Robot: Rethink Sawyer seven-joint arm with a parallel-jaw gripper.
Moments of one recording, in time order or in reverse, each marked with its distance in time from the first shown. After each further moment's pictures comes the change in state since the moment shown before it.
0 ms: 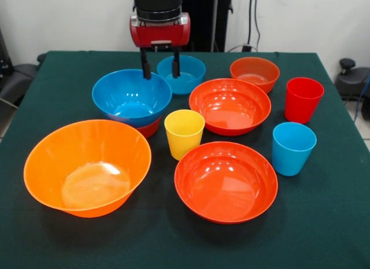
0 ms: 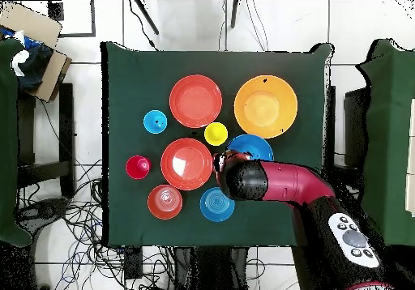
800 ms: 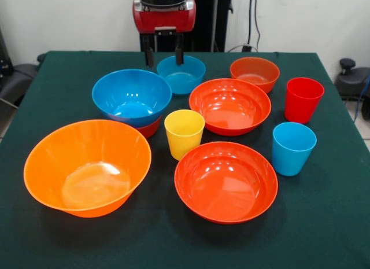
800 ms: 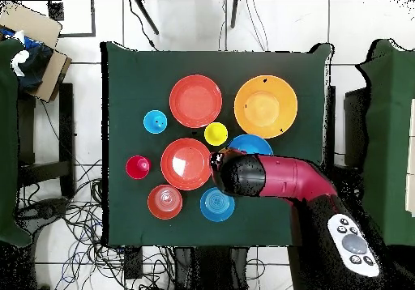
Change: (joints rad) arm 0.026 -0.059 0.007 -0.020 0.023 0.123 0.000
